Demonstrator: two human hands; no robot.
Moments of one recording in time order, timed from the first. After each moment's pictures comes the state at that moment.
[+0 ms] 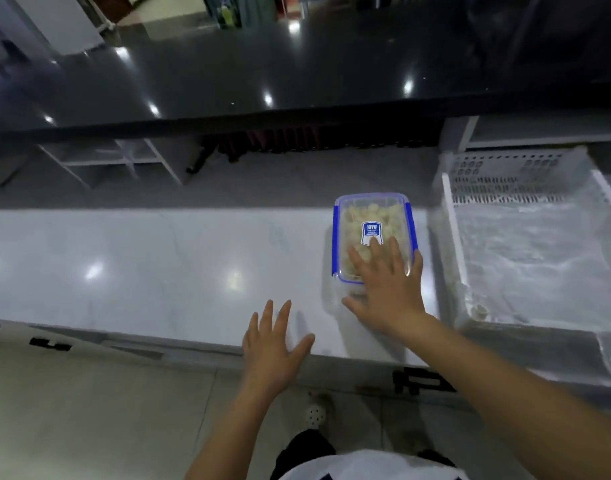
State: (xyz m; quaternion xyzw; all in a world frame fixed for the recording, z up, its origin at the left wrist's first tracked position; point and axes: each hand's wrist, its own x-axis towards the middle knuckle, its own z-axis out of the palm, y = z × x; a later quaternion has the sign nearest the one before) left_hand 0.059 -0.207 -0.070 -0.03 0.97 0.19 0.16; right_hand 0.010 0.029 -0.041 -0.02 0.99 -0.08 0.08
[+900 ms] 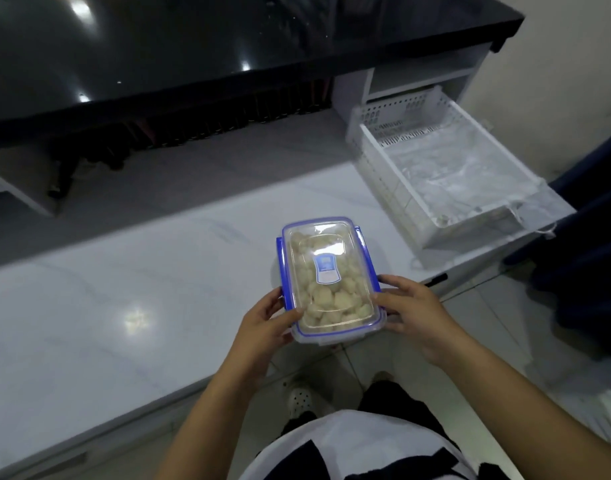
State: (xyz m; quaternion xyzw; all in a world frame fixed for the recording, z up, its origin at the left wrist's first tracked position) left_hand 0.003 -0.270 -0.048 0.00 0.64 0.65 0.41; right_hand 0.129 -0.054 -0.025 0.44 0.56 -0.70 -0.01
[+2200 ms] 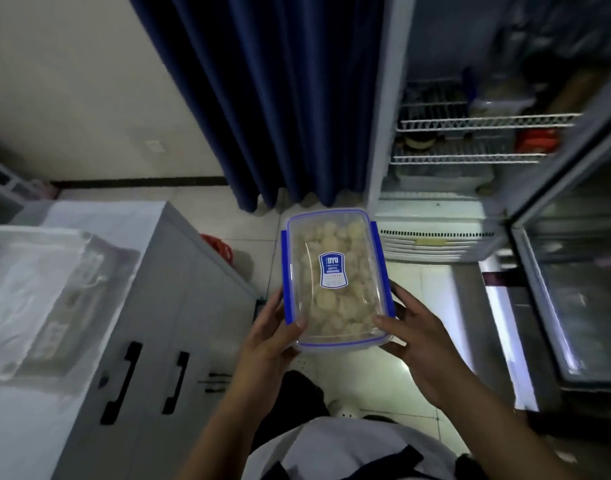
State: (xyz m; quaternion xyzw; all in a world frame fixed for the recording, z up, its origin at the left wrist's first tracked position) left_hand 0.384 0.028 -0.039 0.38 0.48 0.38 0.70; right_hand 0.623 0.005 -0.044 0.52 0.24 -0.67 -0.48
